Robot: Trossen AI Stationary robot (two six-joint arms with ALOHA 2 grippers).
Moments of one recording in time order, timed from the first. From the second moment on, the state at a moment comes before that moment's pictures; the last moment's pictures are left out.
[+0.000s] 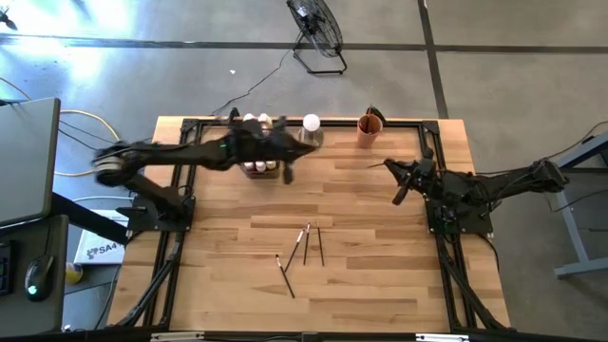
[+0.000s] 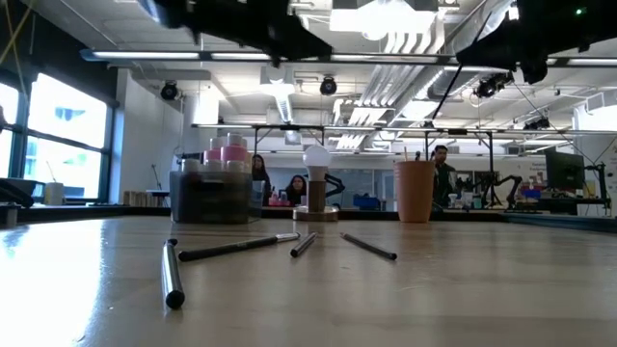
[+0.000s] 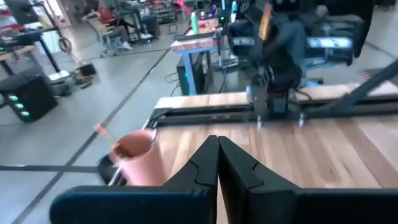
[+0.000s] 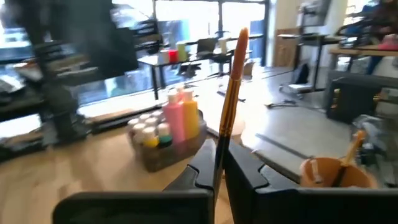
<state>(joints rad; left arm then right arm) 0.28 1.49 1.08 0.33 0.10 0.19 0.23 0.48 0.32 0.11 0.82 0.12</state>
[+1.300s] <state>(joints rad) 0.28 0.50 0.46 0.00 0.04 0.09 -0.62 1.13 0.59 0.25 0.43 0.12</state>
